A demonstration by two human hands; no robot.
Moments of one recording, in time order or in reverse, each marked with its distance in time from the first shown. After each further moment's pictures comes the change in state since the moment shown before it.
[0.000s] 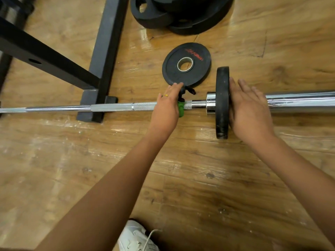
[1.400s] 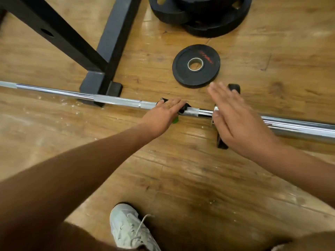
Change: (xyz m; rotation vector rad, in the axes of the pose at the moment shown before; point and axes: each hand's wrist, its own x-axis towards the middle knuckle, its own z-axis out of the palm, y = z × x) left_hand -0.039 -0.042 -0.040 0.259 -0.288 0.341; right_hand -0.018 -0.072 -0.067 0.109 -0.210 -0.371
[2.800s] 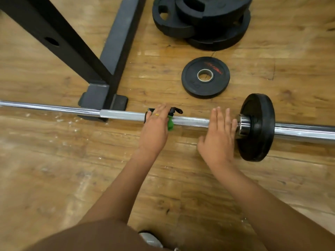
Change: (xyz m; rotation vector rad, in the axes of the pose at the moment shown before) left_hand -0.031 -0.067 0.017 -0.239 0.386 -0.293; right_hand 0.055 -0.053 0.153 -0.351 0.059 0.669
